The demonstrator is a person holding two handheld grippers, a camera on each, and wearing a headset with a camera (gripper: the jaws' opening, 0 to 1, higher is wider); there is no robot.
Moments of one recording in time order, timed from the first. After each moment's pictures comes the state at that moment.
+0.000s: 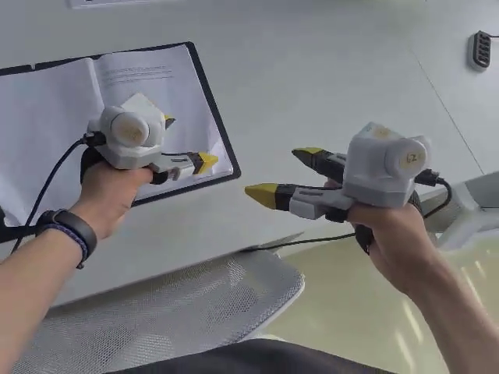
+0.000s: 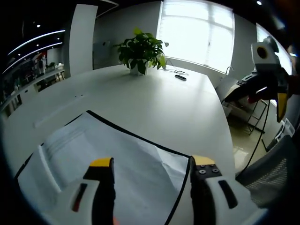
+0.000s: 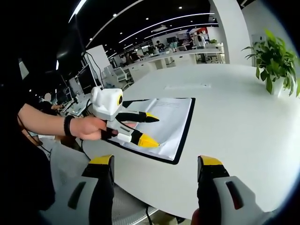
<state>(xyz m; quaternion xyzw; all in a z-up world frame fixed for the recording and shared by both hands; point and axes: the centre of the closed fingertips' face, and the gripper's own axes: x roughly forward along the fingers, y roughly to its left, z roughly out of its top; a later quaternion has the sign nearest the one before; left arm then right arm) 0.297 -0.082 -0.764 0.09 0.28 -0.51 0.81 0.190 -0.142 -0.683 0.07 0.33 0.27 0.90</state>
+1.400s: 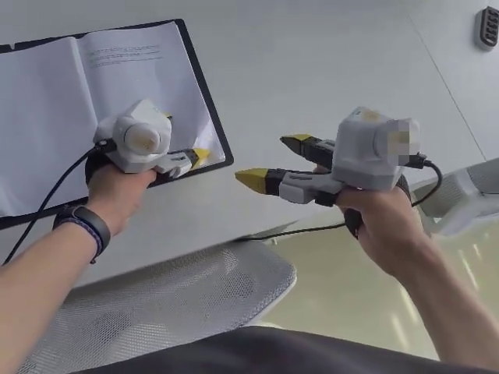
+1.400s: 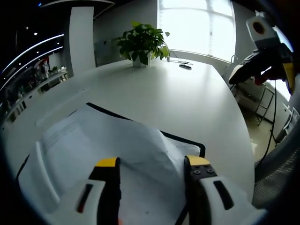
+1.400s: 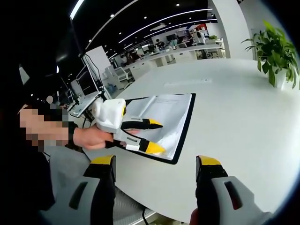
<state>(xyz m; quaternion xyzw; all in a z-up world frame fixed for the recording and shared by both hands) 0.300 -0.088 -0.801 0.14 0.27 -0.48 0.82 0.200 -0.149 -0.701 0.09 0.34 0.28 0.89</state>
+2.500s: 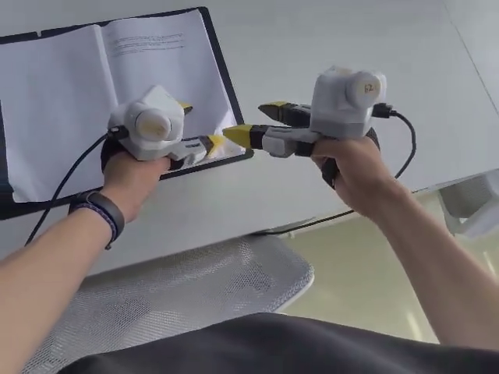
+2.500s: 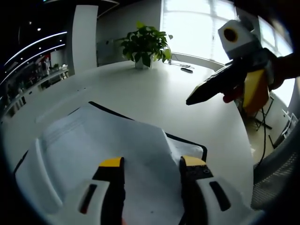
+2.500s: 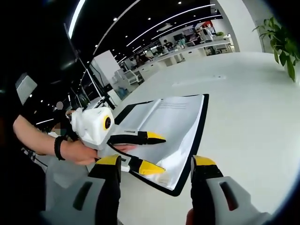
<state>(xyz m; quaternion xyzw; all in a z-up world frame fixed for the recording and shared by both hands) 0.306 -0.084 -0.800 0.11 0.27 -0.48 0.83 0.274 -0.109 -0.733 0.13 0.33 0.34 0.87</state>
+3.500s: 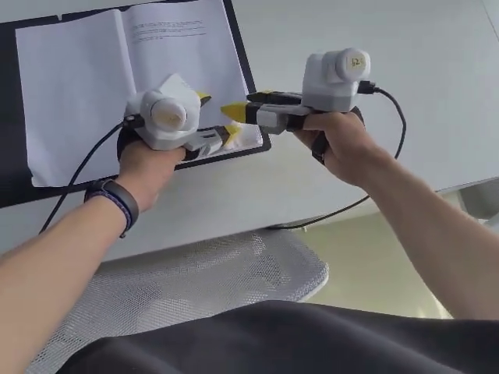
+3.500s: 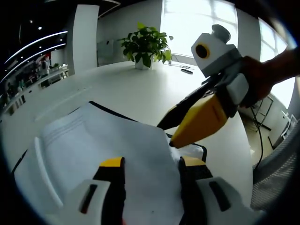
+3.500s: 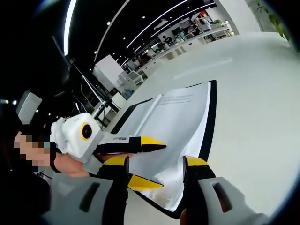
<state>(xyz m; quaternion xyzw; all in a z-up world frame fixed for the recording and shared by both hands) 0.308 -0.083 -0.800 0.11 0.27 -0.48 0.83 0.307 -0.089 -0.767 0.21 0.35 0.36 0.84</state>
